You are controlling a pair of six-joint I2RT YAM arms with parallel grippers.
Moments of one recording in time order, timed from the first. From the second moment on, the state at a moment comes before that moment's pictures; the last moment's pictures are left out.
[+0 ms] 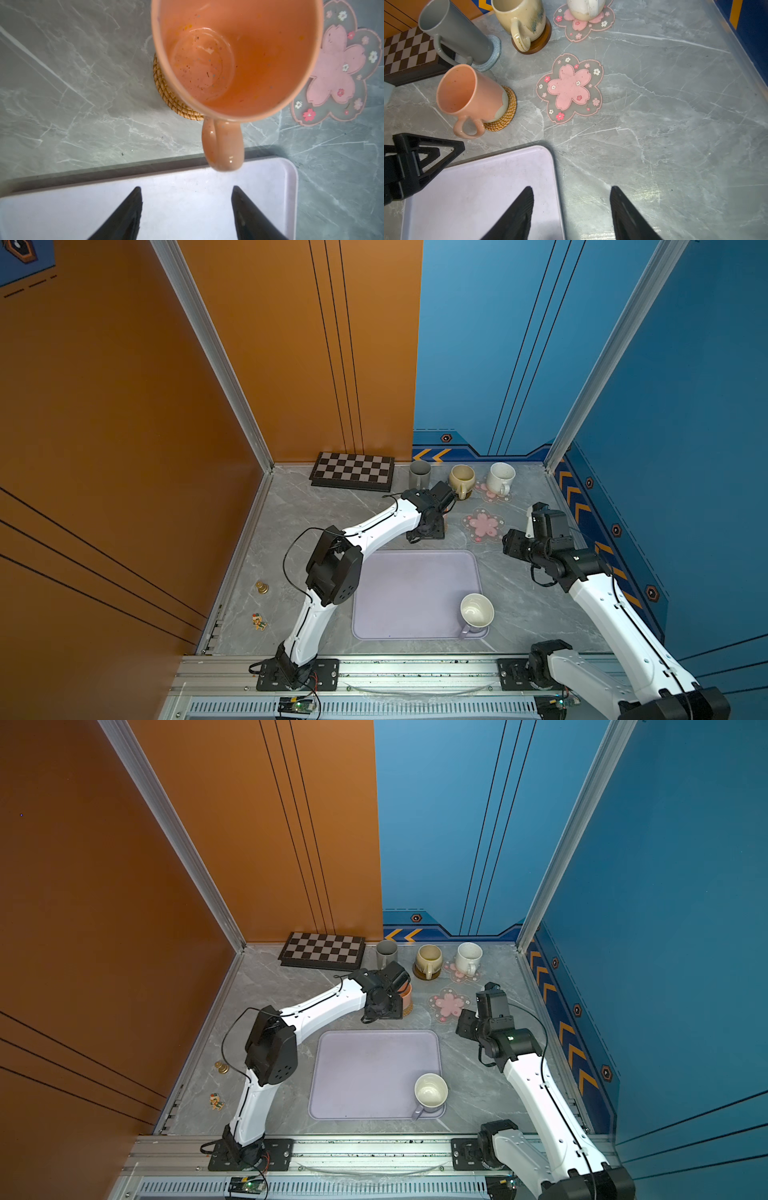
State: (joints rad) left arm -0.80 2.14 1.91 -0.99 -0.13 -0.75; right arm 0.18 0.98 0.88 -0.74 0.06 0.43
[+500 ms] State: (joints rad) left arm -0.90 1.64 1.43 -0.99 -0.36 -0.71; right arm 0.44 0.82 0.96 -1.00 0.20 0.58
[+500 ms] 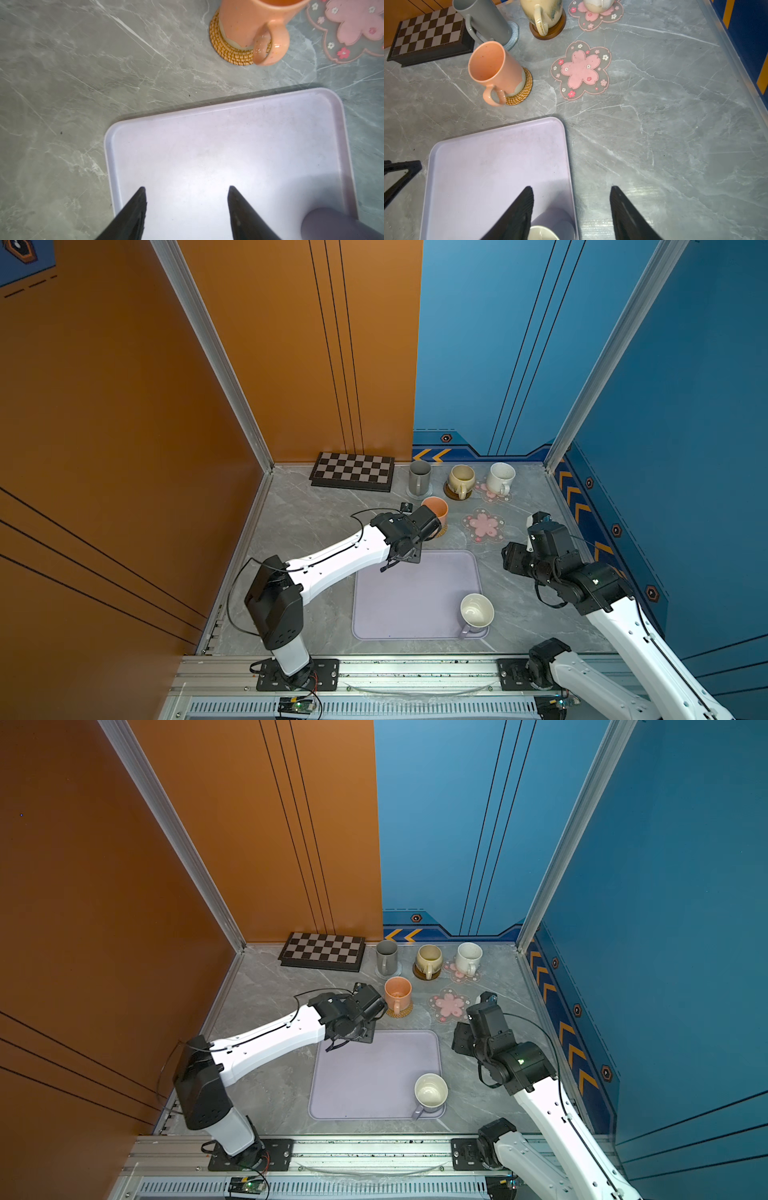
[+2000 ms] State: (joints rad) left arm -0.86 1.24 1.11 -0.99 -0.43 -0.75; right arm 1.64 0.92 0.94 -1.26 0.36 1.71
